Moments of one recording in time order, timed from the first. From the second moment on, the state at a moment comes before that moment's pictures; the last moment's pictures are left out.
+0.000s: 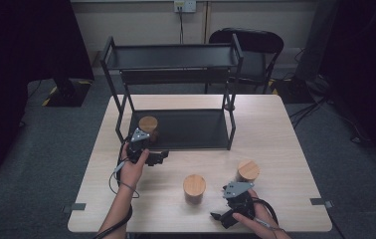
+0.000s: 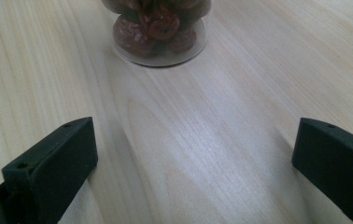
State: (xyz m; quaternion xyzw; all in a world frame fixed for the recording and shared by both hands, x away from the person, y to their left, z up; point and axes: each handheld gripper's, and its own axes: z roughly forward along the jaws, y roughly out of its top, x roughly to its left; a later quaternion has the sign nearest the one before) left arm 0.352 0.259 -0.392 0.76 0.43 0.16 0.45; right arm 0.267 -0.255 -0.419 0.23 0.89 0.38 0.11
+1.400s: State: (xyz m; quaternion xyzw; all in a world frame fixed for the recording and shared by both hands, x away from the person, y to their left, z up) left arm 0.323 0.294 -0.403 0.77 0.41 0.14 0.46; right arm 0.266 -0.255 -0.419 0.23 0.89 0.38 0.11
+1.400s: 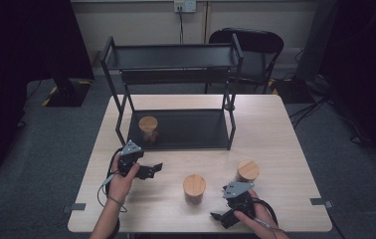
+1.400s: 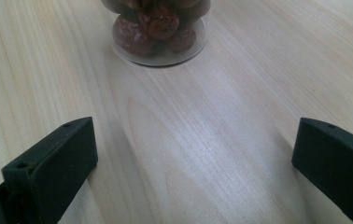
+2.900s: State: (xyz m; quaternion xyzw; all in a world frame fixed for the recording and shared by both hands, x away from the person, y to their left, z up) left arm 0.299 0.322 -0.410 0.79 0.40 0.13 0.45; right arm 0.266 -0.255 -0.419 0.23 0.89 0.38 0.11
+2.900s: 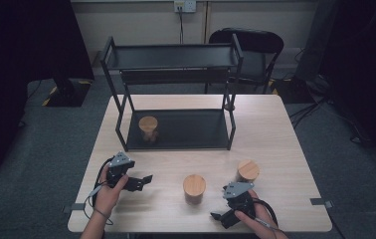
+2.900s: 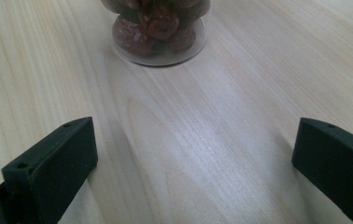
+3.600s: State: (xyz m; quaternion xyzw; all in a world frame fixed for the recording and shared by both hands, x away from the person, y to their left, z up) left arm 0.293 0.330 -0.421 0.80 0.40 0.13 0.42; right arm 0.265 -0.255 -0.419 0.23 0.89 0.38 0.11
